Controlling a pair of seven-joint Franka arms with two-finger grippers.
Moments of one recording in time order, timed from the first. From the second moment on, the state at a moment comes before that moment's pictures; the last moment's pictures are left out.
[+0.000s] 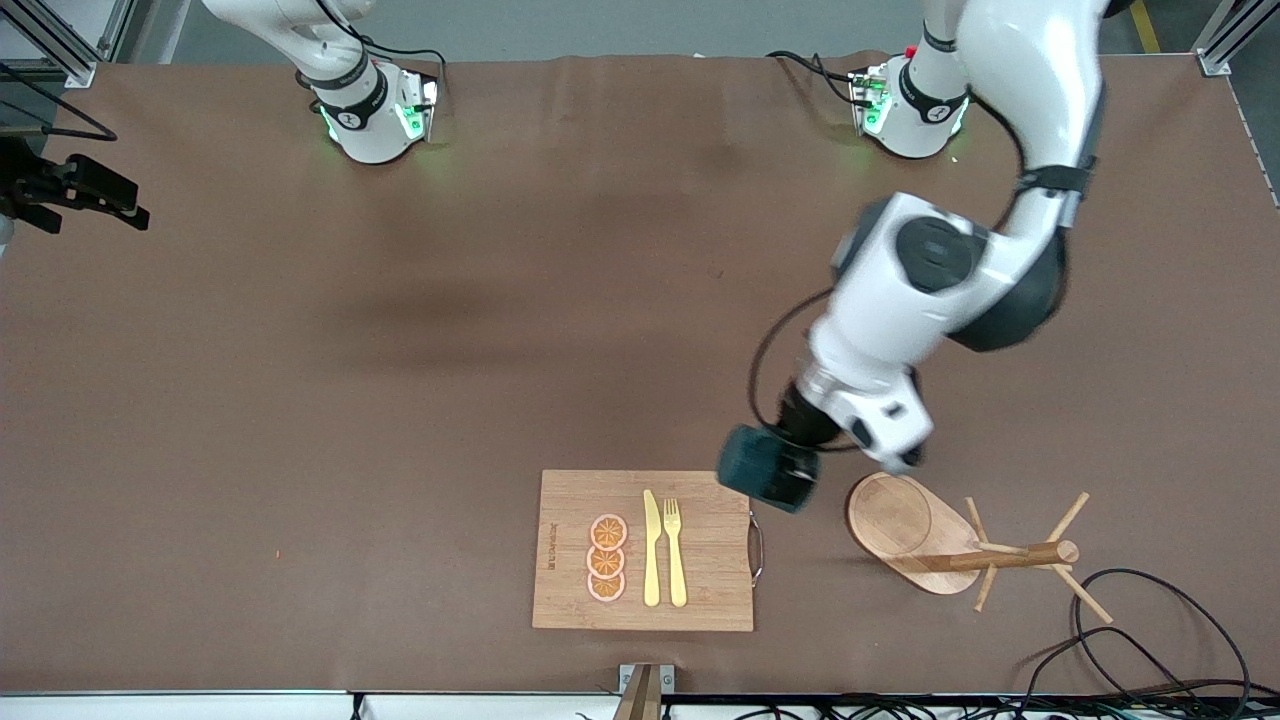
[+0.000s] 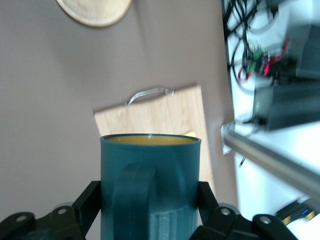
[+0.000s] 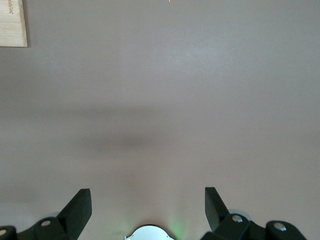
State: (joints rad) left arm -0.43 0.56 -0.15 -1.34 0.10 2.25 -1.84; right arm 0.03 -0.10 -0.10 -1.63 0.00 1.45 -0.09
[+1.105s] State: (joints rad) left arm -0.93 0.85 -0.14 -1.37 1.31 2.17 -2.16; right arm 0.03 -0.10 -0.10 -1.61 0.00 1.45 -0.09
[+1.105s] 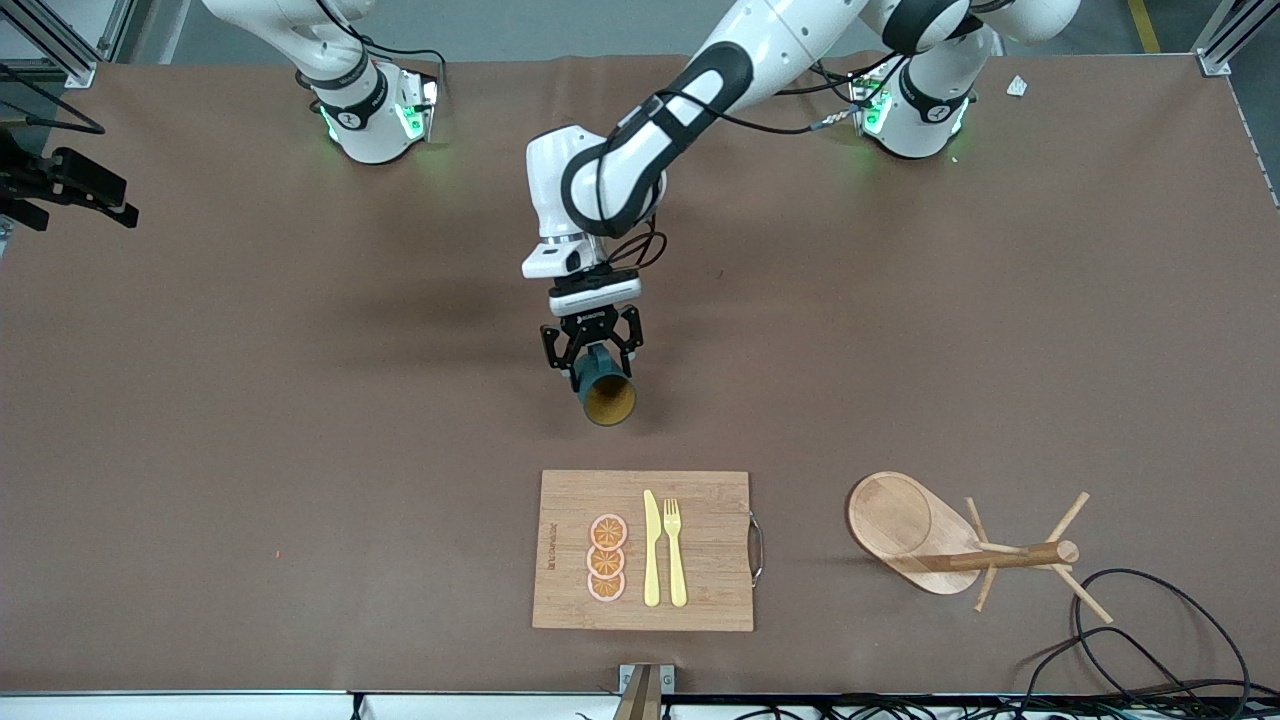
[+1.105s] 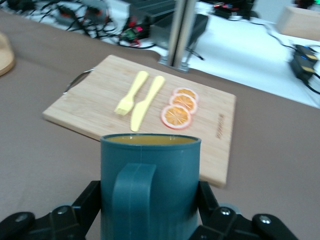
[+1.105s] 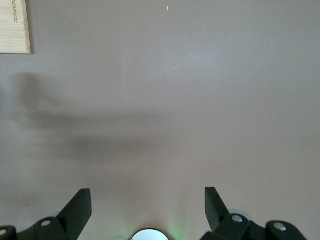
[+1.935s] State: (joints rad) left arm -1.03 1.05 -0.14 -1.37 1.93 2.06 -2.42; right arm 0.02 0.13 -0.11 -1.58 0.00 1.47 -0.09
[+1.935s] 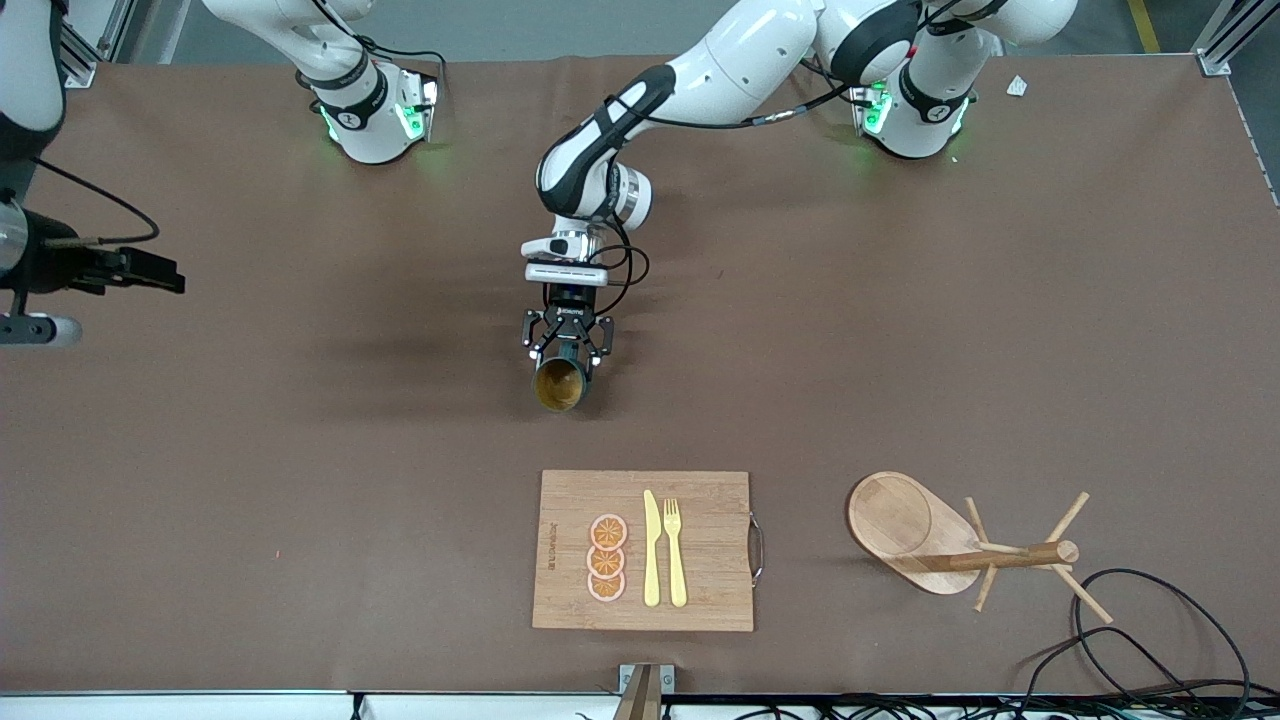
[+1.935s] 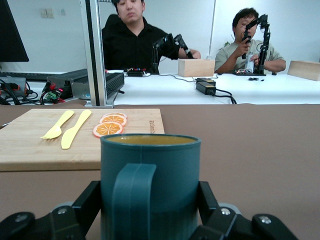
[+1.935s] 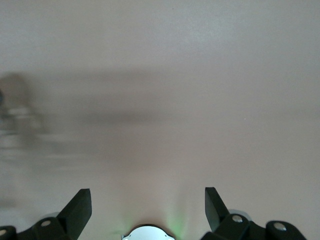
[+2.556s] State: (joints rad) left arm -1.12 1.10 -0.19 -1.45 1.90 1.88 -2.63; right arm 0.11 0.16 -0.10 -1.57 0.03 1.51 0.12
